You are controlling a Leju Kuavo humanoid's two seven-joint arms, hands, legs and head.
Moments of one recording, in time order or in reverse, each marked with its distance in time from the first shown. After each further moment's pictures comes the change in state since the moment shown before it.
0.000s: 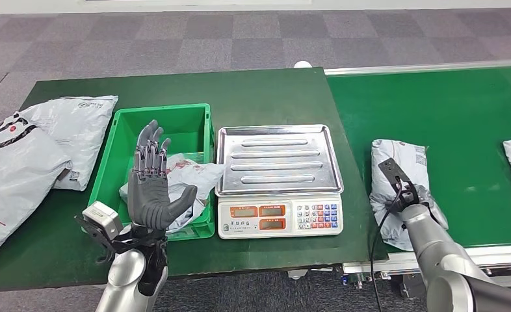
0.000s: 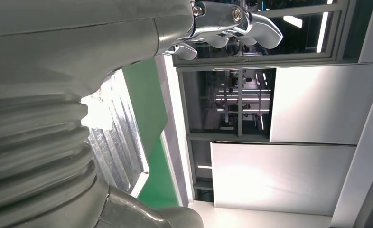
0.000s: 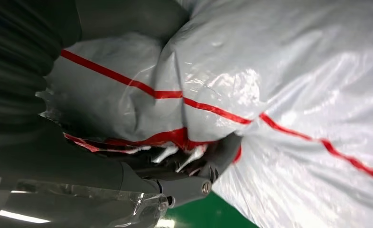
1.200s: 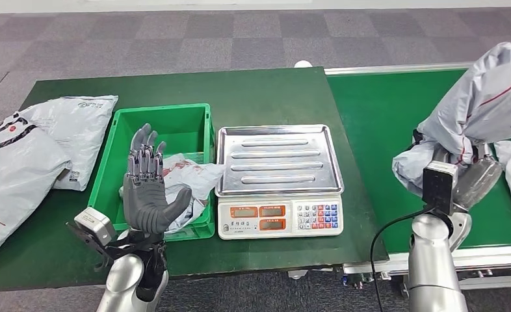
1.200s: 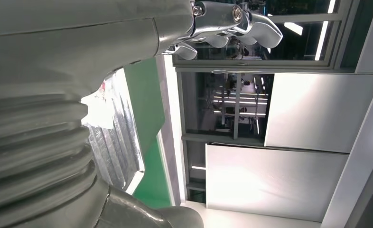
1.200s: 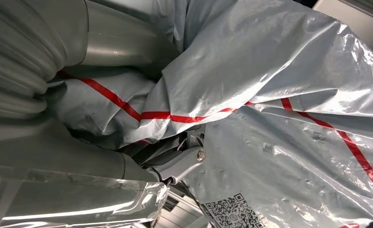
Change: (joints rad) left arm 0.031 -0.004 0.000 -0.028 0.042 0.010 -0.009; right arm 0.359 0.157 -0.028 -0.889 -0.475 -0.594 -0.912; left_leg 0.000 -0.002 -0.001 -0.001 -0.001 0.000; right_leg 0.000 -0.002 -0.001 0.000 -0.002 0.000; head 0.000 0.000
